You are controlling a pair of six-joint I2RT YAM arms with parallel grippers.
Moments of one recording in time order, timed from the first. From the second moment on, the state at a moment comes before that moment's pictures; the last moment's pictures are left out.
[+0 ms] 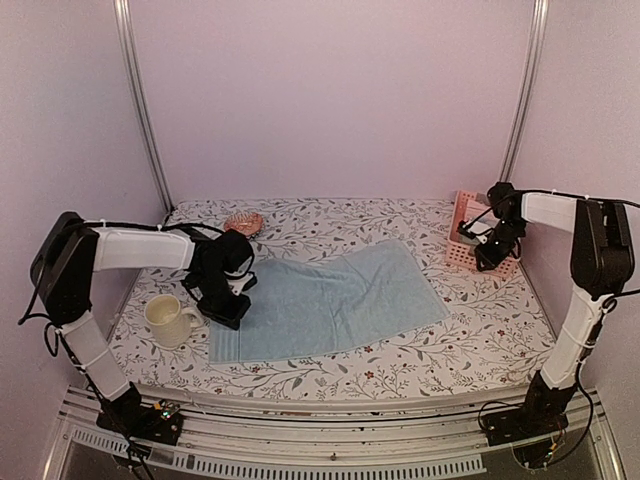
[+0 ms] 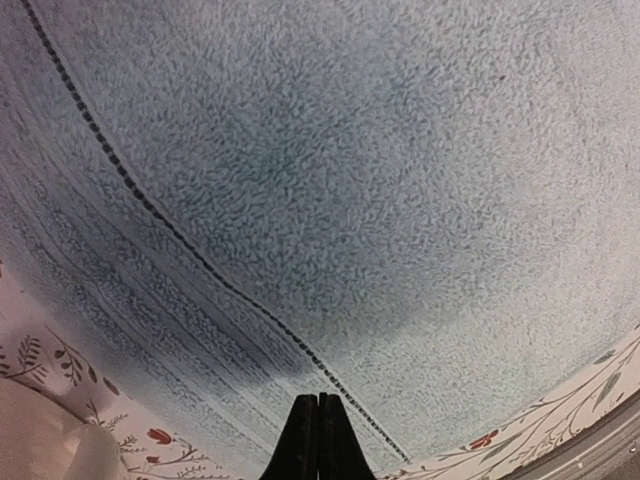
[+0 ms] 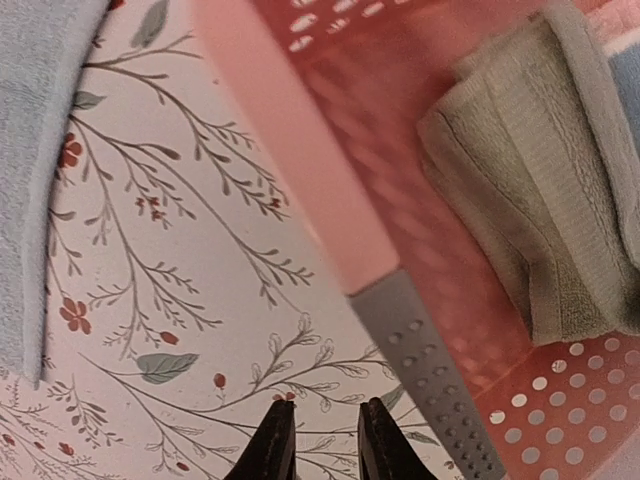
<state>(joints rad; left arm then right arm) -0.60 1.73 1.07 -0.81 0.05 -0.23 0.03 1.87 1.37 -0.80 0.01 -0.61</state>
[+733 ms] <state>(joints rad) -0.62 1.69 0.95 -0.77 0.08 -0.32 0.25 1.83 1.10 -0.77 -0.35 -0.72</state>
